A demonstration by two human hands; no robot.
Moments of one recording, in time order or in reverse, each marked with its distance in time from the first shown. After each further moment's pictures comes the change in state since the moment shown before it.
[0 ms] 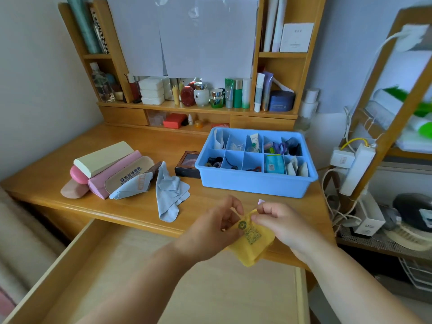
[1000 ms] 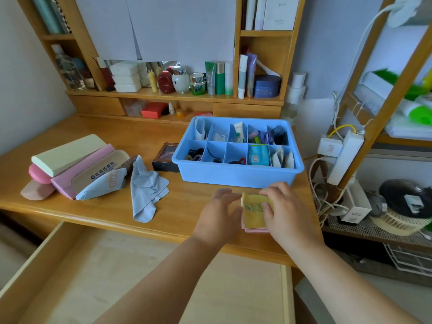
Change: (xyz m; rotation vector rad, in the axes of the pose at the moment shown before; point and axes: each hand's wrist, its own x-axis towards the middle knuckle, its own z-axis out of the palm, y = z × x) left_hand 0.070 -0.035 0.056 0.345 0.278 -0.086; right_hand 0.028 0.049 -0.025 -0.745 0.450 -0.301
